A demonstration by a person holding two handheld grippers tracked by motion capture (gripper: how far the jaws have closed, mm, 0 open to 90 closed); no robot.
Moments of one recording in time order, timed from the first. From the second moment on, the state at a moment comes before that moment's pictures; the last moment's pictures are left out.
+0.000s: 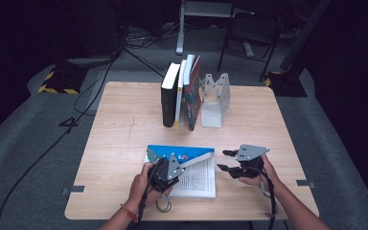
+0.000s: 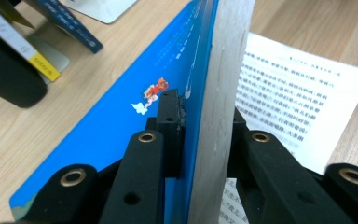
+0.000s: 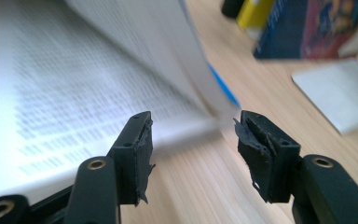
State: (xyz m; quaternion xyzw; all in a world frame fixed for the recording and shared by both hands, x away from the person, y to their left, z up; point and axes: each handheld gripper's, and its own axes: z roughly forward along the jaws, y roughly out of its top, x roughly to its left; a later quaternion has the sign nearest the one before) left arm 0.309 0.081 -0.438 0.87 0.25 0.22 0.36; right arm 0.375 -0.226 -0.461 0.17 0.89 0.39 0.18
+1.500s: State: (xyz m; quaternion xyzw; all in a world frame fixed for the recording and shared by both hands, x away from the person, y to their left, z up) left arm 0.301 0.099 -0.408 0.87 0.22 0.17 0.41; right arm 0.371 -0.210 -0.441 0.17 0.83 0.52 0.10
